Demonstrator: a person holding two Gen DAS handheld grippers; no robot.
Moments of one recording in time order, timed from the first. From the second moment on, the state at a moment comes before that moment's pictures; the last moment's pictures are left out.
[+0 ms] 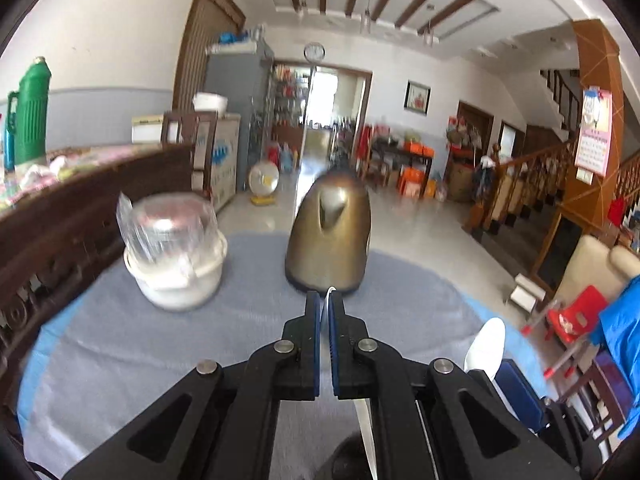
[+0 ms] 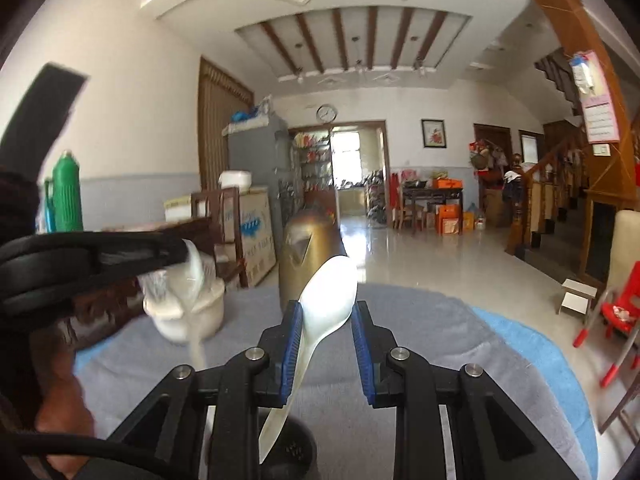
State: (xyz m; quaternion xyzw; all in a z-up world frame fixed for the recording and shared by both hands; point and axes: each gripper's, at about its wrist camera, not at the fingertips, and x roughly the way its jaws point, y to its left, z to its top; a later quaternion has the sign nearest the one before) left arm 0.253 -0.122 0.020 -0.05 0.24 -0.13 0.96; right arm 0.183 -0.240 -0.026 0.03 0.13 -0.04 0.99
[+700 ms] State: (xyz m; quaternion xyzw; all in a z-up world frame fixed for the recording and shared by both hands) left arm 0.161 -0.045 -0.033 -0.09 0.32 -0.13 0.93; right arm 0.085 -0.335 -0.052 0.21 0.22 -0.03 0.95
